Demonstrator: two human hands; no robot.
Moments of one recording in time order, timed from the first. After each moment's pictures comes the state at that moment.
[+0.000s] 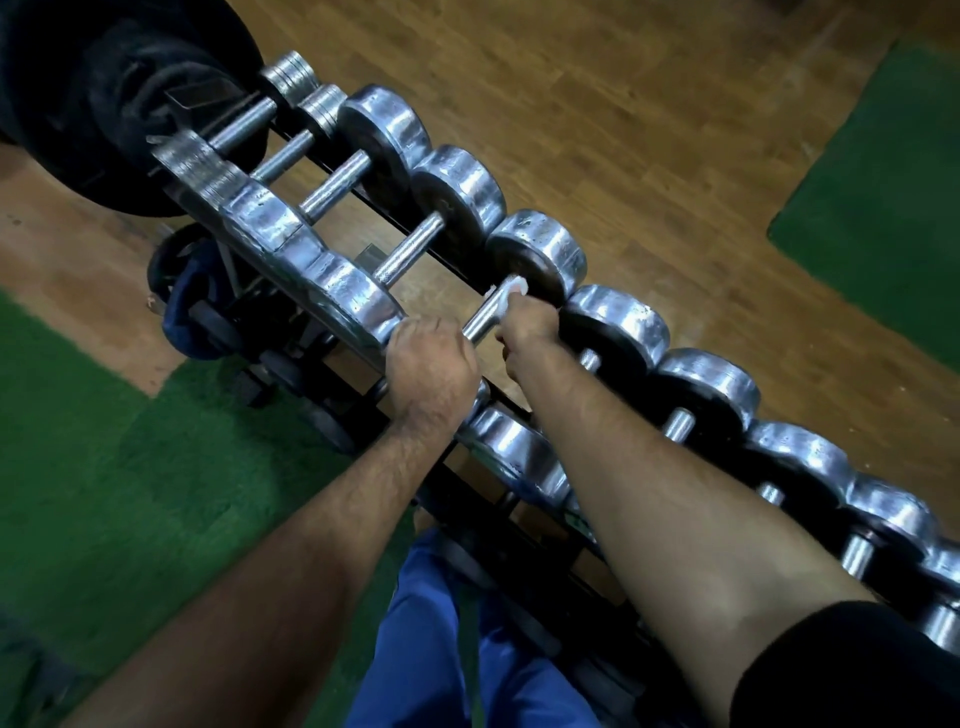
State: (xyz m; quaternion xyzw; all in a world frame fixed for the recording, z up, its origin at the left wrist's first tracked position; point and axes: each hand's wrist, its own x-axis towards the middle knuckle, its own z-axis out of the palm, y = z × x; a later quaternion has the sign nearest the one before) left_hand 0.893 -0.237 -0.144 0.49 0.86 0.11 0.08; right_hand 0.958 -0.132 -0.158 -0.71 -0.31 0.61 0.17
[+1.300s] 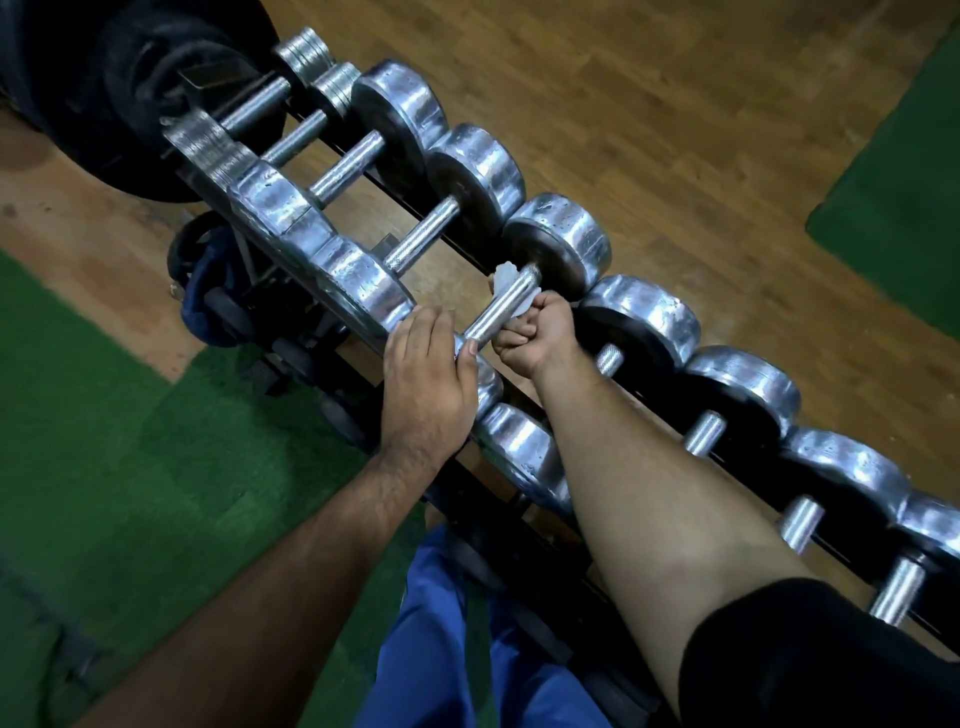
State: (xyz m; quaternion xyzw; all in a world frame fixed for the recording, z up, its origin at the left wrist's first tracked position) left_hand 0.892 -0.272 -0.156 0.50 0.83 0.24 0.08; right_hand 0.967 -0.119 -0.213 -0.45 0.05 0.86 0.22
